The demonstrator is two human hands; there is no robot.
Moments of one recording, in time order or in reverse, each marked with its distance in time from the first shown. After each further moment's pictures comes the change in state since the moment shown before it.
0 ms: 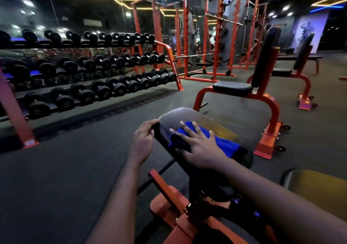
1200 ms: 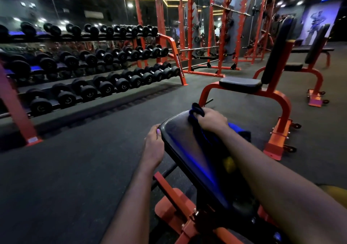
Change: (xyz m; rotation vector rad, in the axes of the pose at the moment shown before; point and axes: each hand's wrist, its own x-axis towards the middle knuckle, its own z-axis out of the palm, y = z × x) left_hand 0.020 0.008 0.023 -0.008 0.075 -0.274; right_hand 0.125 0.054 -0.024 0.228 0.100 0.451
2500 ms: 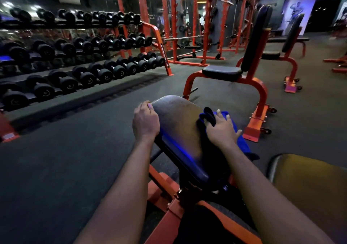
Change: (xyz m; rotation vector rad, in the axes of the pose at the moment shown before) left_hand 0.001 0.030 0.035 0.228 0.150 0.035; right_hand -0.113 0.074 -0.003 0.132 0.155 0.253
